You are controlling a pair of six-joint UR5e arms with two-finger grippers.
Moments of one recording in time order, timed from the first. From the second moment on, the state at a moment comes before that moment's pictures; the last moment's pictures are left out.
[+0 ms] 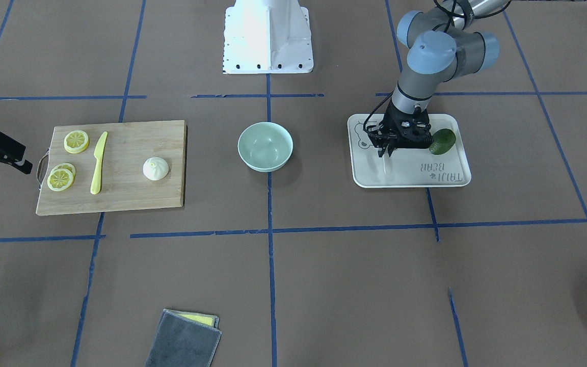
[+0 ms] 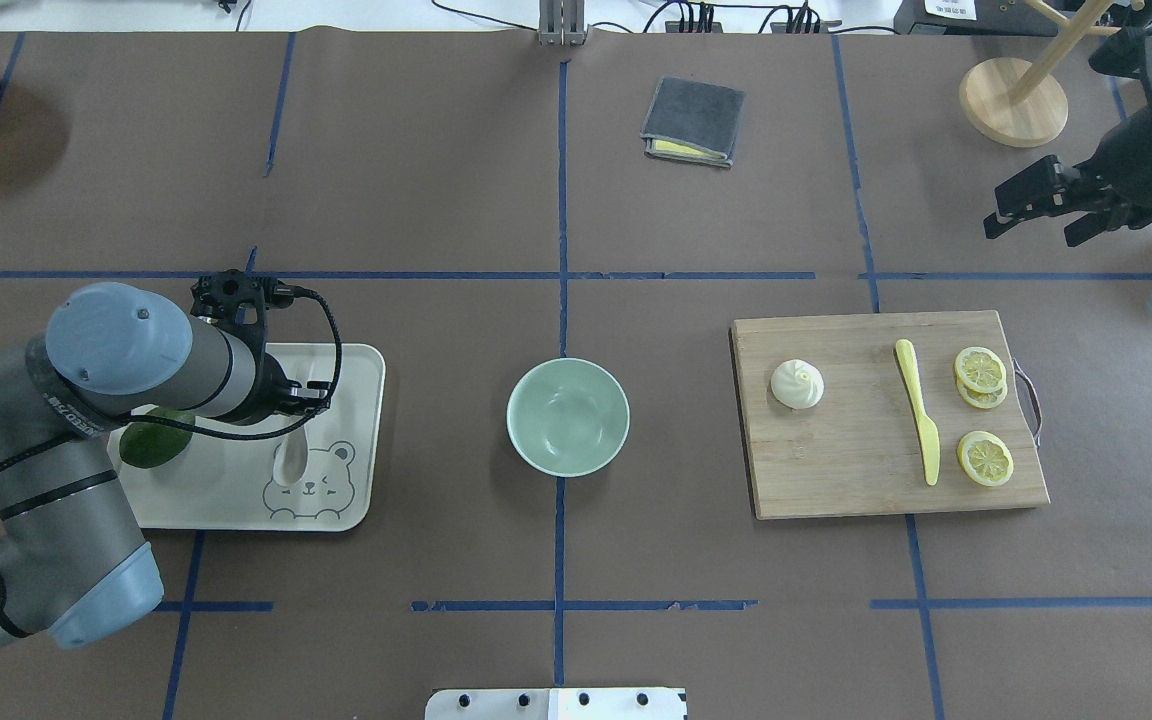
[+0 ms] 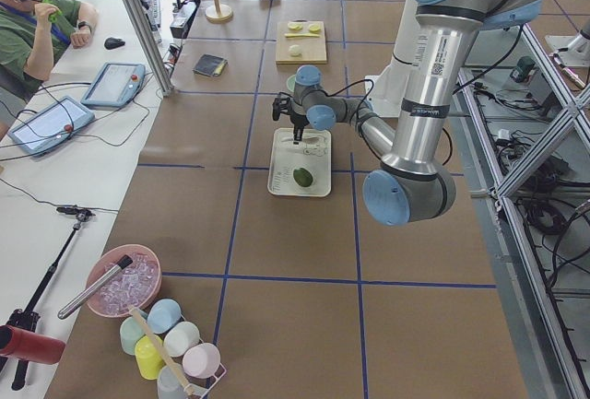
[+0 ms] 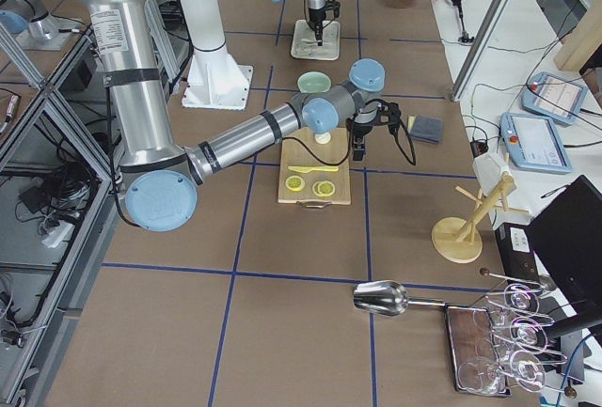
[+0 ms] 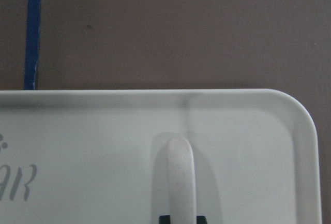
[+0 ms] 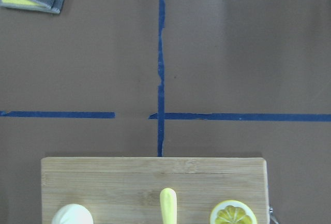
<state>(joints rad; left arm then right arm) -0.57 -1.82 -1.86 -1.87 -1.85 -1.16 1.13 -1.37 1.85 -1.47 2.35 0.73</state>
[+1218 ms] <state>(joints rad) -0.62 -2.07 -1.84 -1.82 -1.88 -1.49 0.67 -1.29 1.84 -1.36 1.96 1.09</state>
